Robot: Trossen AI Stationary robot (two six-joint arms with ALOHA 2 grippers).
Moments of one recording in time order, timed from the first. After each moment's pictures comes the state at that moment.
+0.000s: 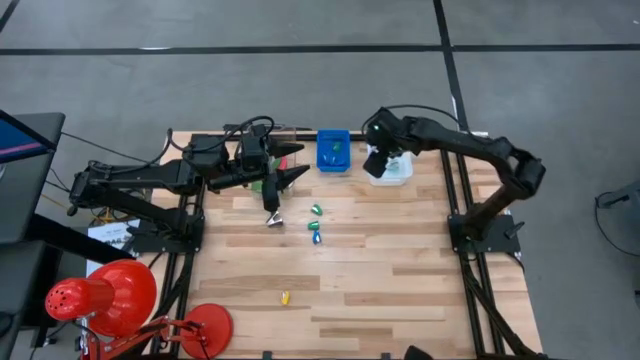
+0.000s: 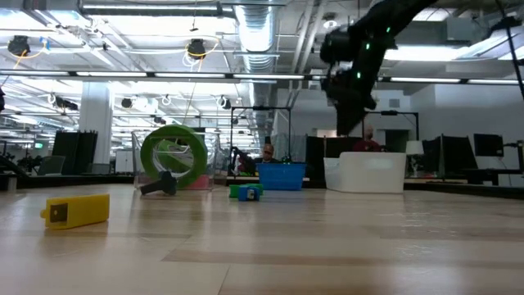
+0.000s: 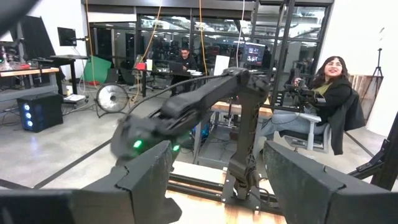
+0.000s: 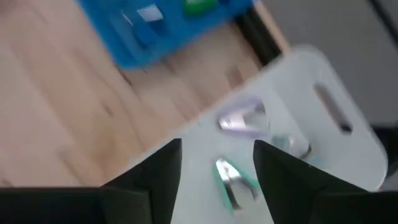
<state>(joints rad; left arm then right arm) 0.02 1.16 1.13 0.11 -0.24 -0.06 -0.58 1.58 1.21 -0.75 0.16 -0.08</state>
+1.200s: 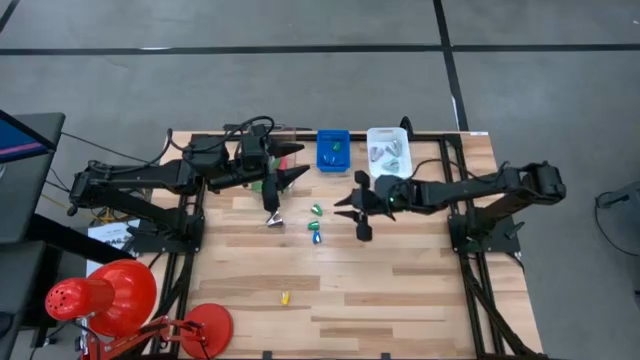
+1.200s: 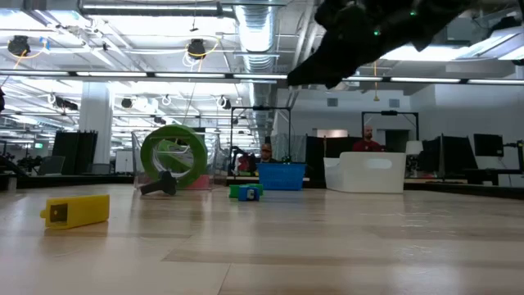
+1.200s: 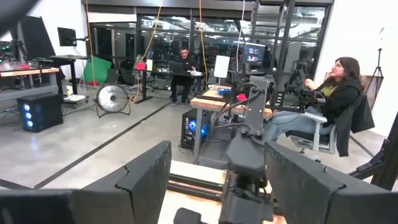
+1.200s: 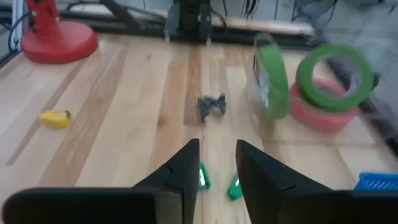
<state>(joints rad) 0.02 1.16 1.13 0.11 -0.24 -0.06 -0.03 1.41 0.77 0.20 0.00 -0.11</state>
